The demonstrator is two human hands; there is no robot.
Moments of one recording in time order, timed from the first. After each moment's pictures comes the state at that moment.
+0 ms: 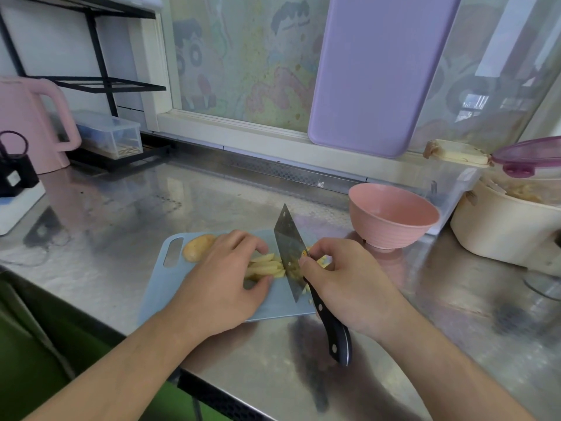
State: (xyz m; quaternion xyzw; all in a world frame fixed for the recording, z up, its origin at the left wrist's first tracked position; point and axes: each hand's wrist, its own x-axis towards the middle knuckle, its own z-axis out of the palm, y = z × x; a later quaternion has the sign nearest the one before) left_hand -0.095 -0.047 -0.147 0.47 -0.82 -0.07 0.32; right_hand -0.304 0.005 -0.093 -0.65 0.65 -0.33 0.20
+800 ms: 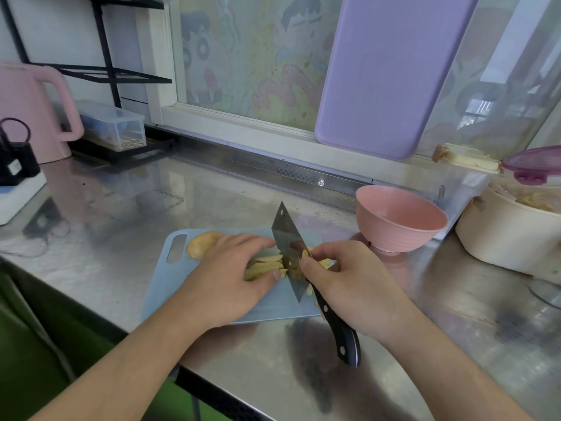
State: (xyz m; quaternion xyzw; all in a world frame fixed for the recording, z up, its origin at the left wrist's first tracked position) left_hand -0.093 -0.051 -0.141 0.51 -0.79 -0.15 0.30; right_hand -0.297 0.004 -0.089 -0.66 0.64 -0.31 0.22
